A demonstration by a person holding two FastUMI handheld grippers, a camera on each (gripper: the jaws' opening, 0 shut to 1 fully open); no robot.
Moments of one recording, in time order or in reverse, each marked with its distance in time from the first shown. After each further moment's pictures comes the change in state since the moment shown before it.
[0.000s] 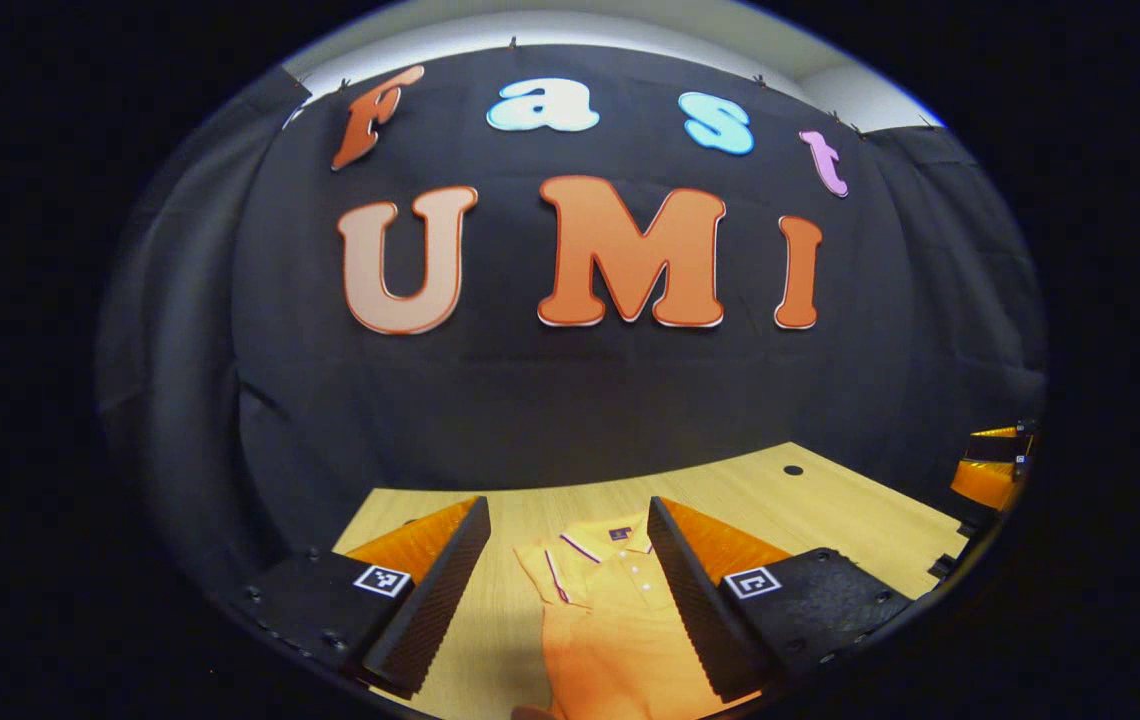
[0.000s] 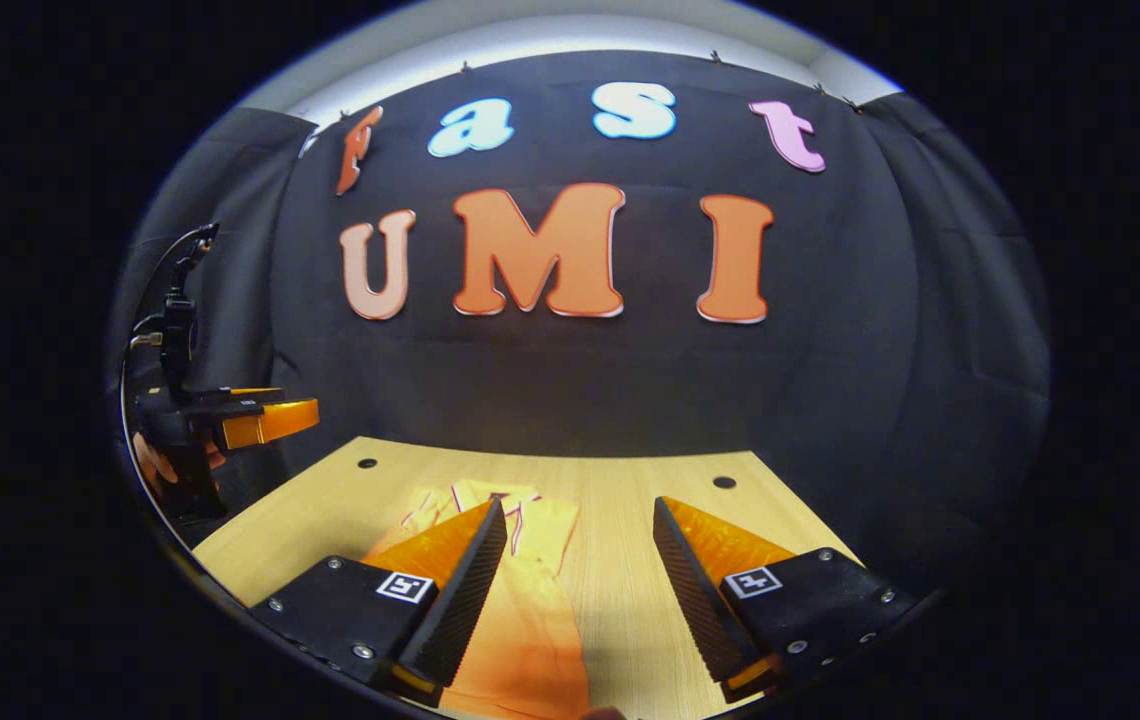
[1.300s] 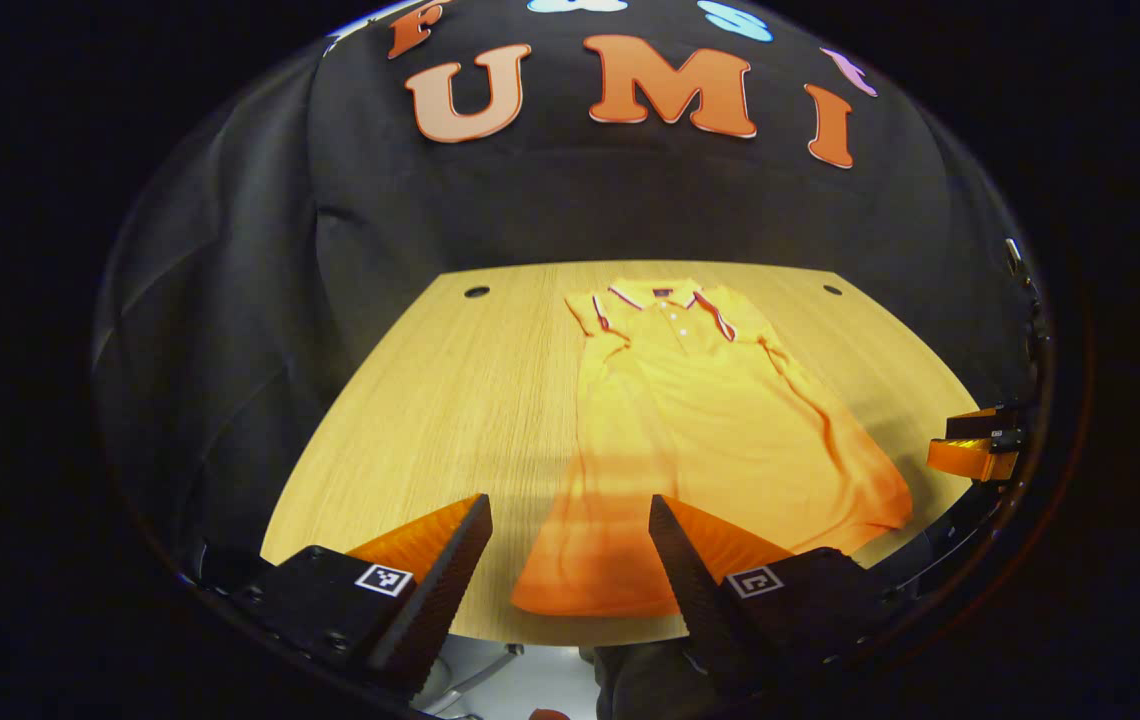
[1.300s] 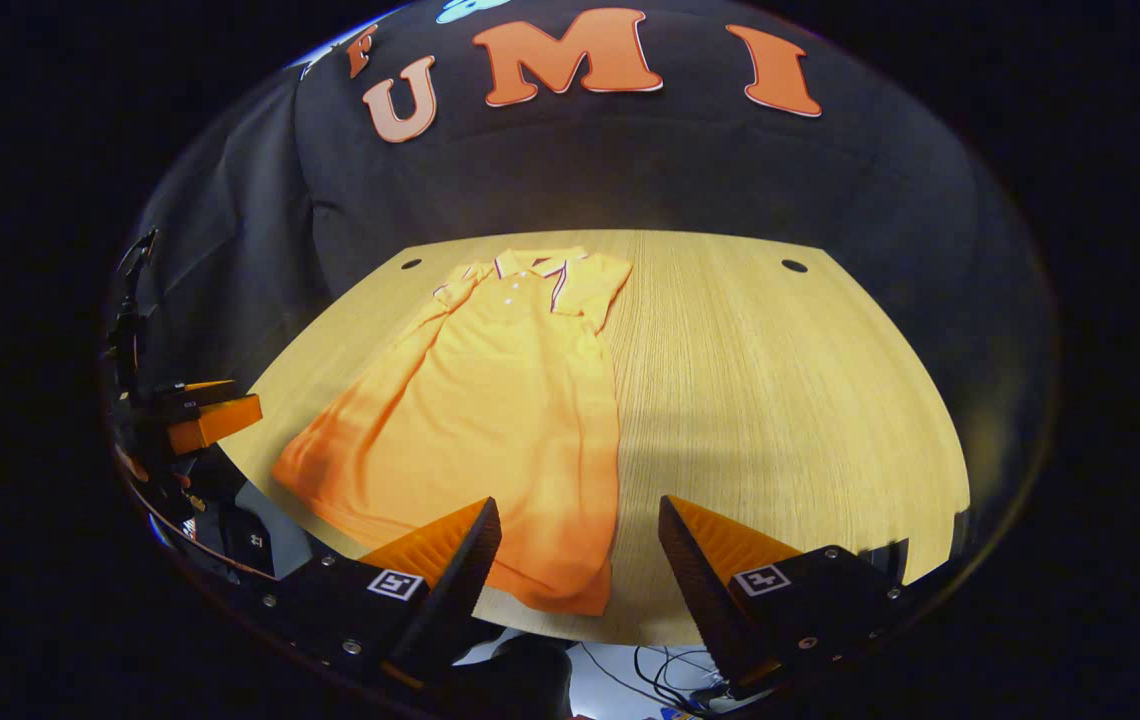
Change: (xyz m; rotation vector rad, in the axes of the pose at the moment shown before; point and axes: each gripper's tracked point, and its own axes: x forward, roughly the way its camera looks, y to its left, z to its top) left arm -0.163 -0.027 -0.253 -0.065 0.625 0.125; right arm -0.060 0.016 -0.252 0.059 0.664 0.177
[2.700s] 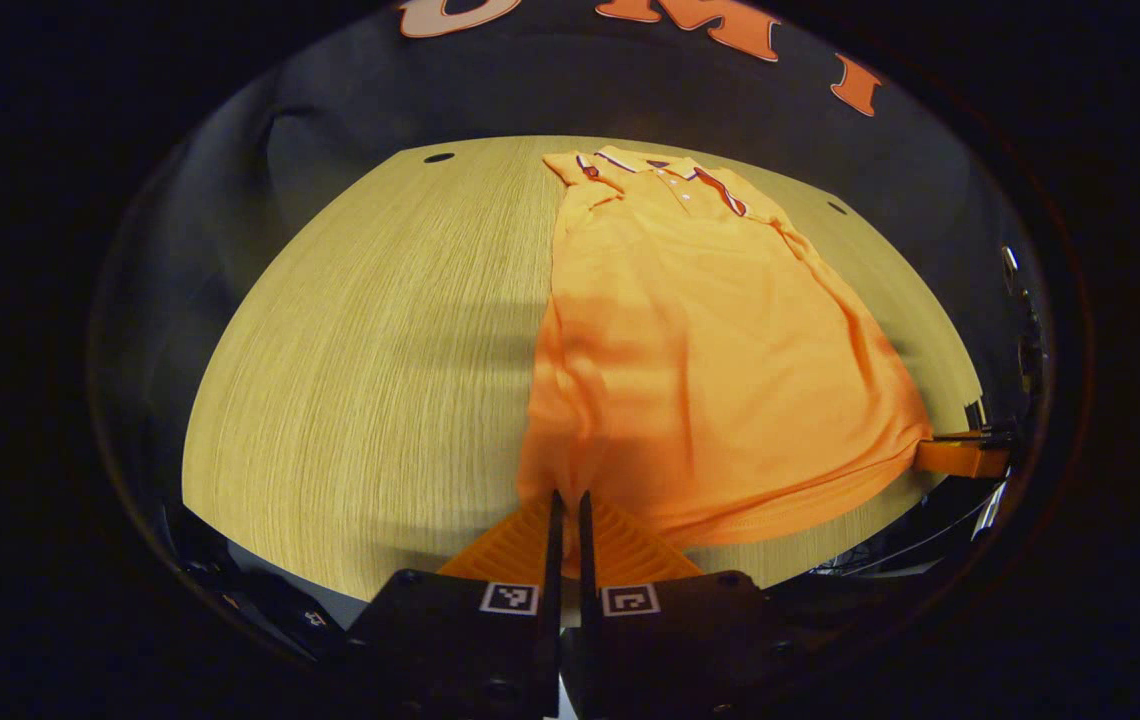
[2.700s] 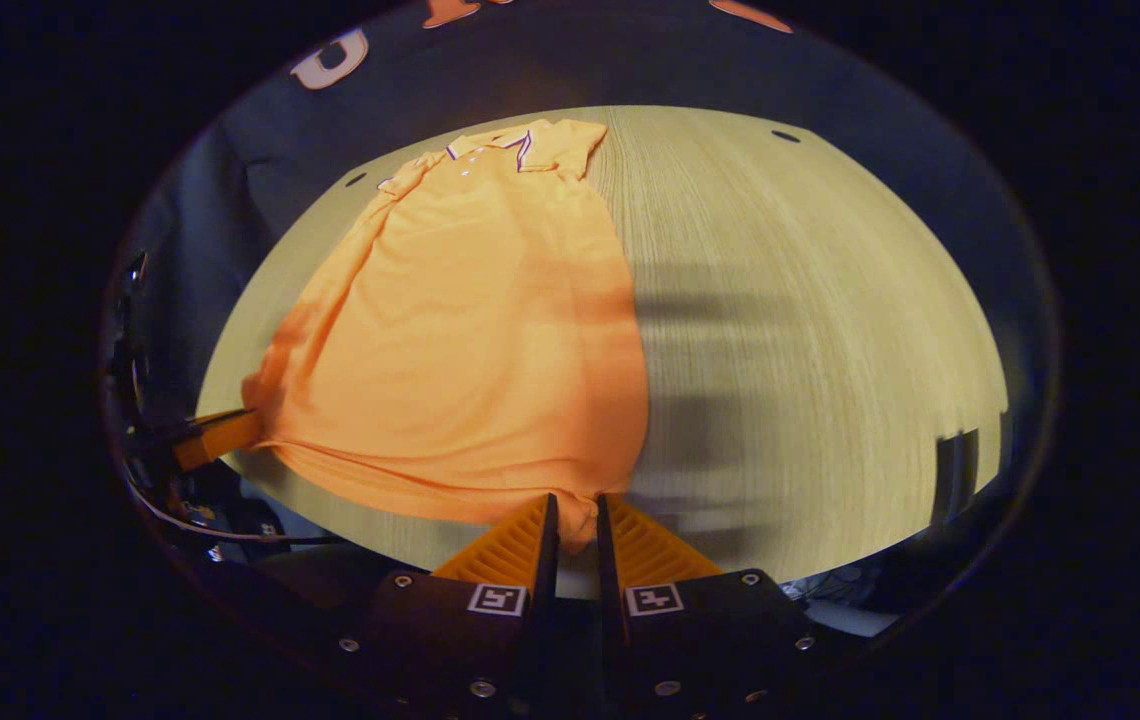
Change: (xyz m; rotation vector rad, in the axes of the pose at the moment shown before) left arm 0.030 -0.015 -0.073 -0.085 0.318 -0.129; right arm 0.029 0.031 -0.087 0.215 0.337 -0.002
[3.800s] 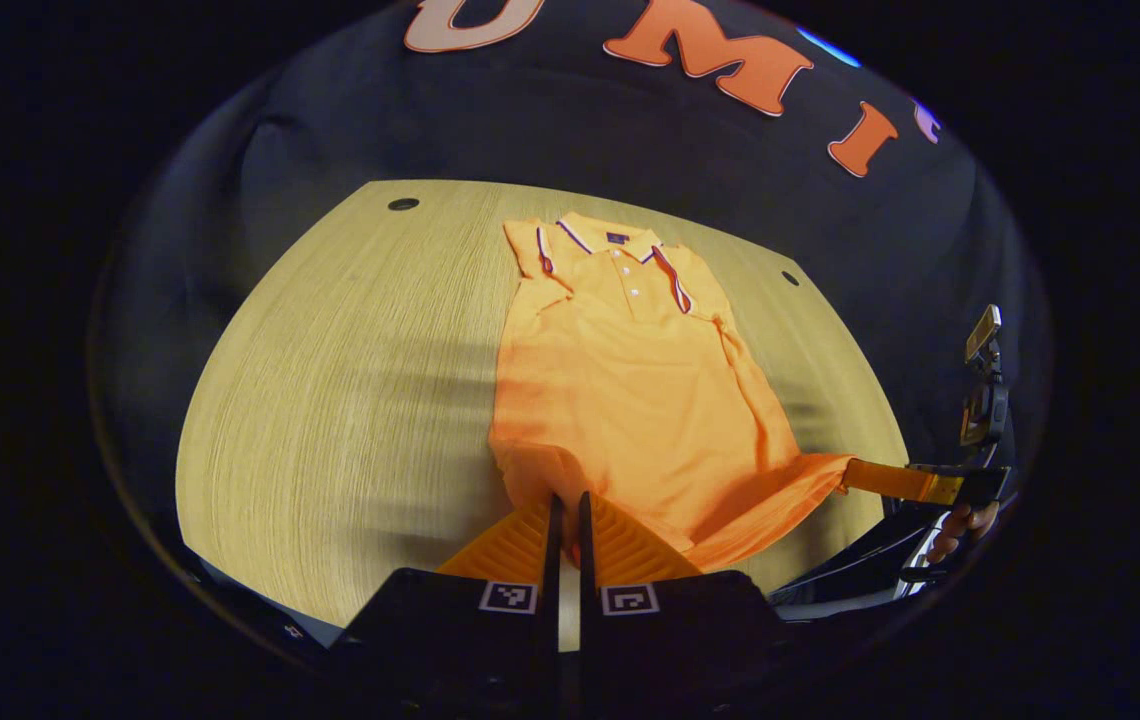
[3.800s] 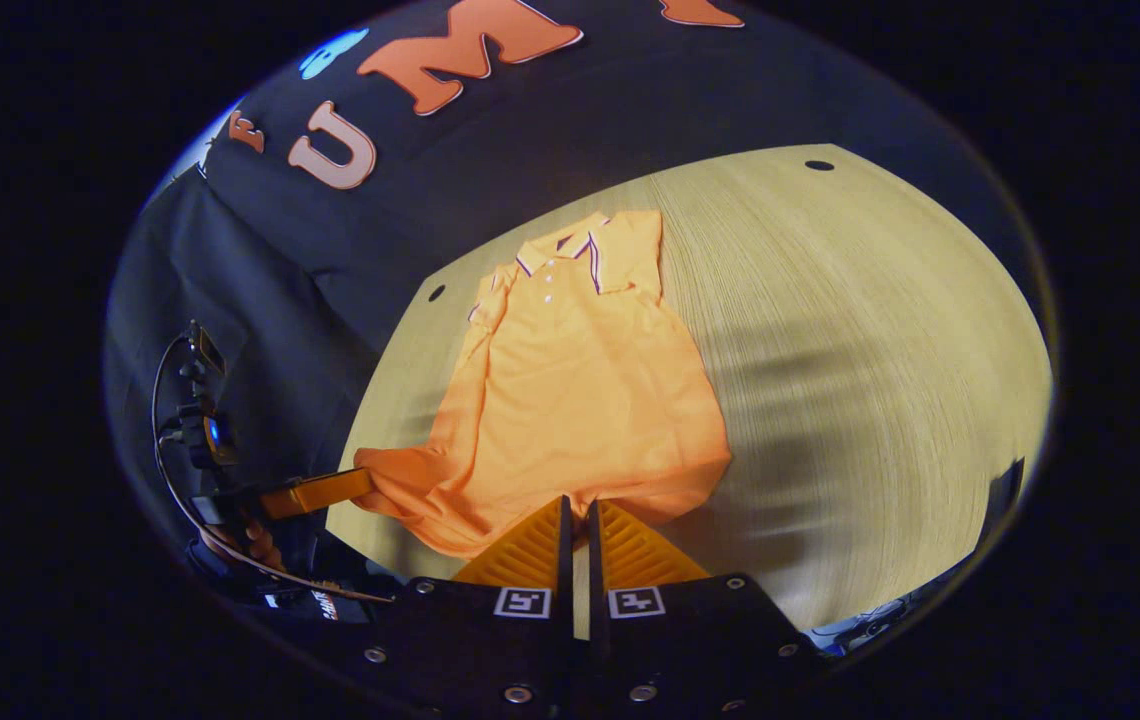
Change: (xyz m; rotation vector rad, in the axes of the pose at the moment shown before) left arm -0.045 -0.043 0.121 -0.021 -0.120 -0.160; right arm -0.050 0.055 0.114 0.094 -0.229 0.275
